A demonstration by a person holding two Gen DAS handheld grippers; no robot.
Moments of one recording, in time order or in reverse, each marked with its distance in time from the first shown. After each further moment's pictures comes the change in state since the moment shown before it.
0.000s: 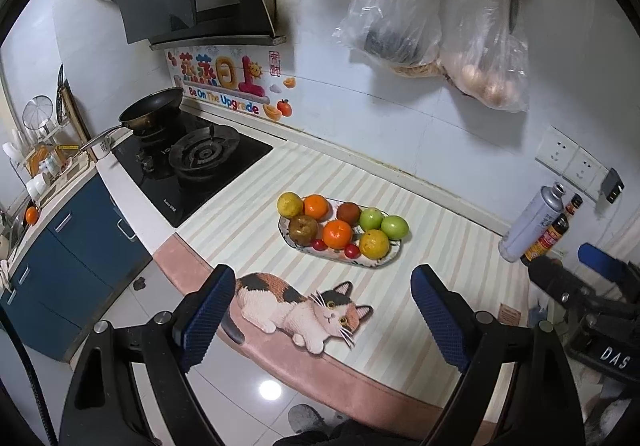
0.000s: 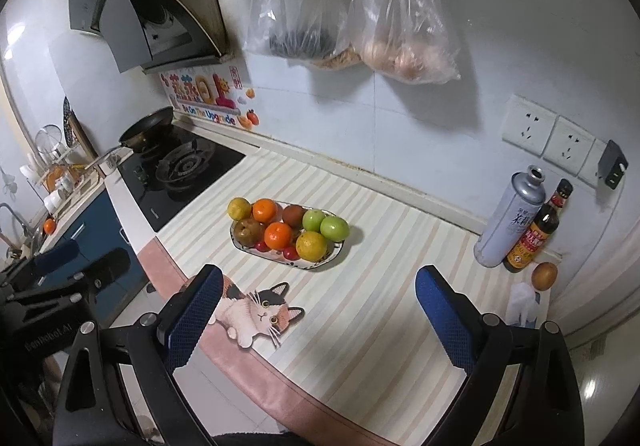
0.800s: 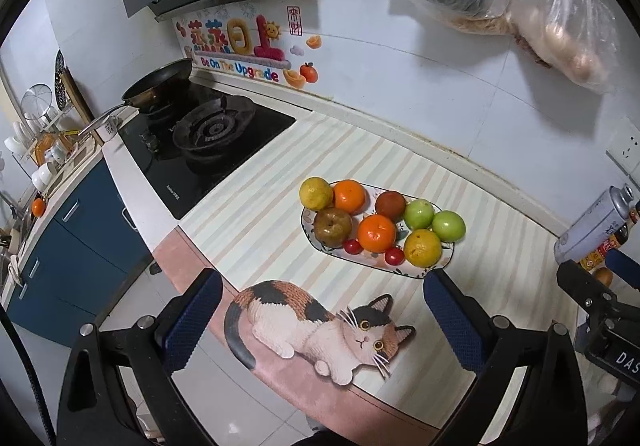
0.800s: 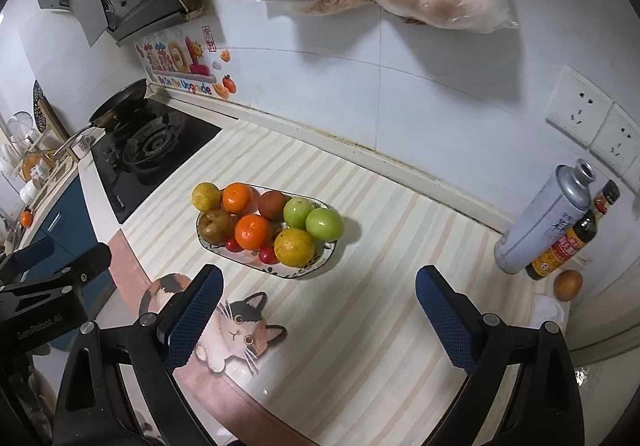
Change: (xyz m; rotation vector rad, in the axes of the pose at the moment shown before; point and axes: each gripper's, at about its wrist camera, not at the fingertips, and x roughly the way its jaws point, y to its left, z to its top) left arm 0.123 0.013 0.024 -0.014 0.114 0.097; right arm 0.144 -0.007 0.028 -0.005 0.106 -0.034
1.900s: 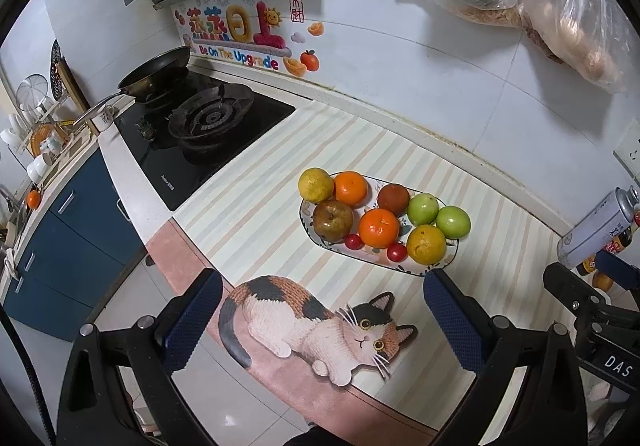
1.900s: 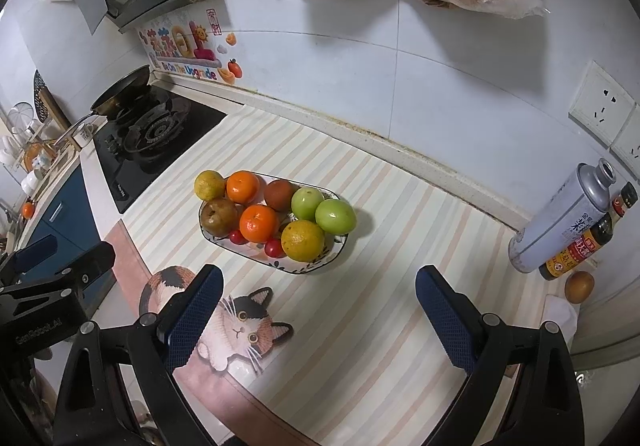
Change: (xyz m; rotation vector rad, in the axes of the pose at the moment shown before) left arm 0.016 0.002 -0.001 -0.013 0.033 -0.002; right arm 0.023 0.012 0.001 -0.008 0.049 0.018
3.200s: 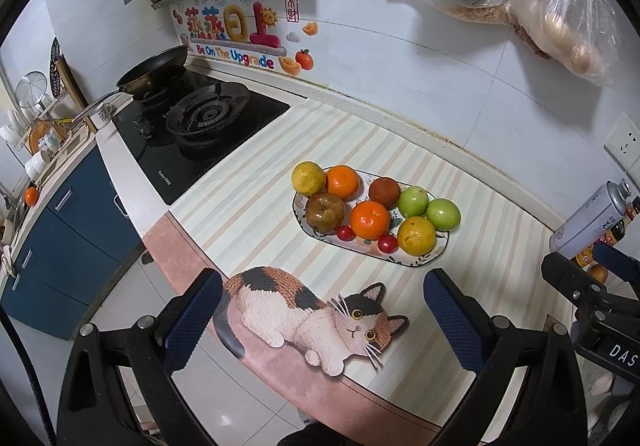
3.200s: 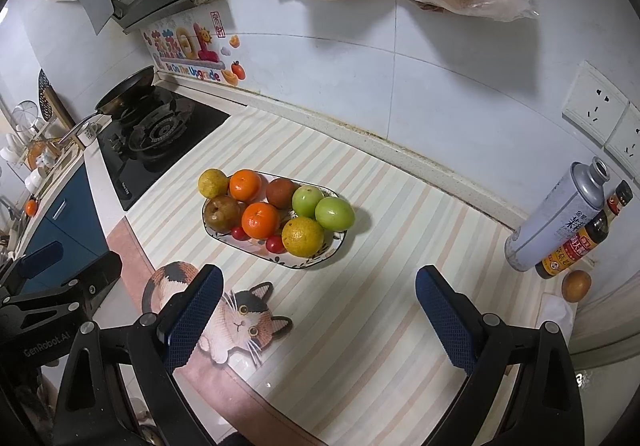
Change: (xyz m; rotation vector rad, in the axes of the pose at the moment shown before) left arm -0.009 -0.008 -0.009 -0.005 0.000 -0.011; right arm -0.015 -0.003 -0.007 -0.001 -0.007 0.005
